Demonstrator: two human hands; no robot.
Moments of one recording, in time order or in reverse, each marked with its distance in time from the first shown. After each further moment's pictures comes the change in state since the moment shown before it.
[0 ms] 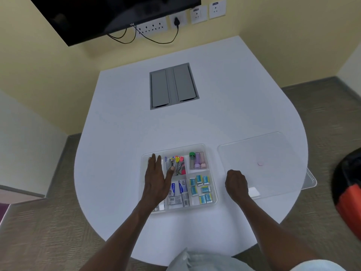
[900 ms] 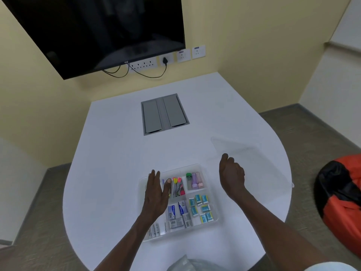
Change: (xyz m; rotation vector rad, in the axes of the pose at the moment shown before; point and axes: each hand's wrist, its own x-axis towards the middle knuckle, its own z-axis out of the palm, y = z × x) left_hand 0.011 -0.005 -0.023 -0.223 -0.043 0.062; right_hand 0.011 -0.074 -0.099 -0.267 0.314 0.054
